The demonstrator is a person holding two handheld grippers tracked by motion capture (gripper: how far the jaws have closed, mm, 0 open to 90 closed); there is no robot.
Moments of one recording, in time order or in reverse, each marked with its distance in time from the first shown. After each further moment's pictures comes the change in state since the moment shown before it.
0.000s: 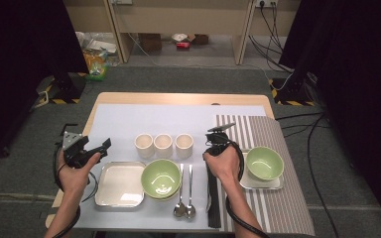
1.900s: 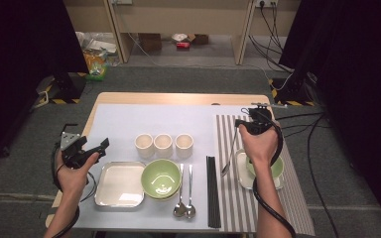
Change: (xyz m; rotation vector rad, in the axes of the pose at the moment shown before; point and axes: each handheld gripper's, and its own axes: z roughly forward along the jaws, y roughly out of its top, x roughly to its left) left arm 0.004 -0.001 -0.001 -0.009 0.011 -0.014; right arm -0.070 0.026 -0.092 -0.442 -0.031 0.059
